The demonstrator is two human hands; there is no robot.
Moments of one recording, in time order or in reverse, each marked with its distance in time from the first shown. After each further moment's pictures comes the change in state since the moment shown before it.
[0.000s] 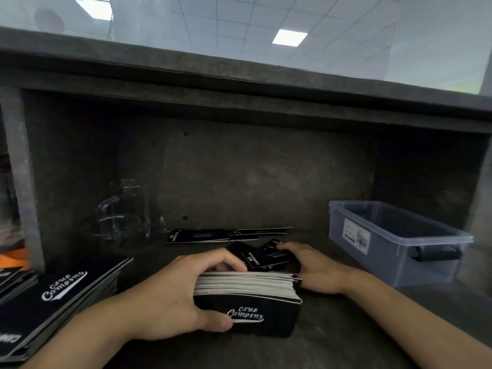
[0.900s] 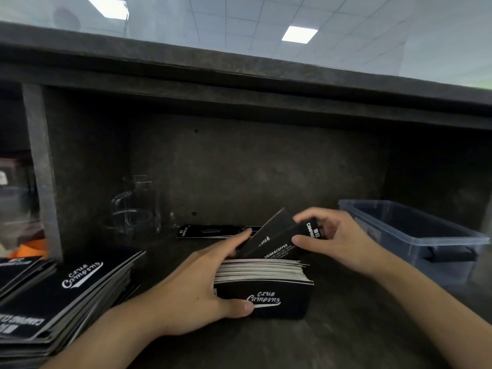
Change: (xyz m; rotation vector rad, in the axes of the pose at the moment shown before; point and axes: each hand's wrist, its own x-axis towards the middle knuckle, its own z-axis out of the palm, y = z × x) left_hand 0.002 -0.002 0.016 0.018 0.131 -0.014; right_hand -0.038 -0.023 -0.041 0.636 0.325 -0.365
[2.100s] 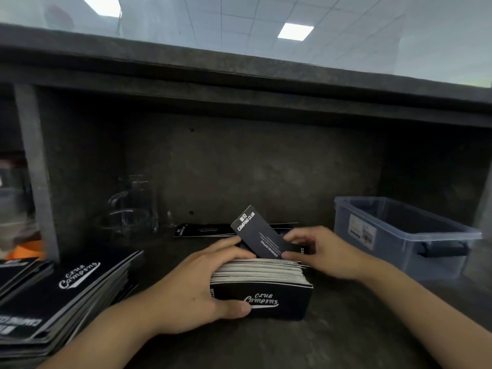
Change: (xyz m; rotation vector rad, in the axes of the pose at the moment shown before) left_hand 0.003 -0.009 0.003 0.040 -0.022 0.125; right_hand 0.009 0.031 0.011 -0.275 -0.186 0.101
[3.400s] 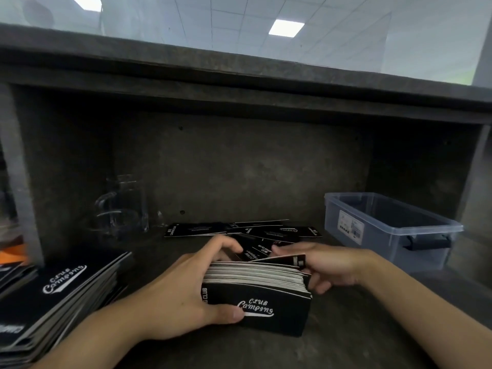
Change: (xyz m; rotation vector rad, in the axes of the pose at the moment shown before) left_hand -0.004 0.015 -0.007 0.004 -0.057 -0.088; right_hand -0.014 -0.026 0.001 0.541 -0.373 0.511
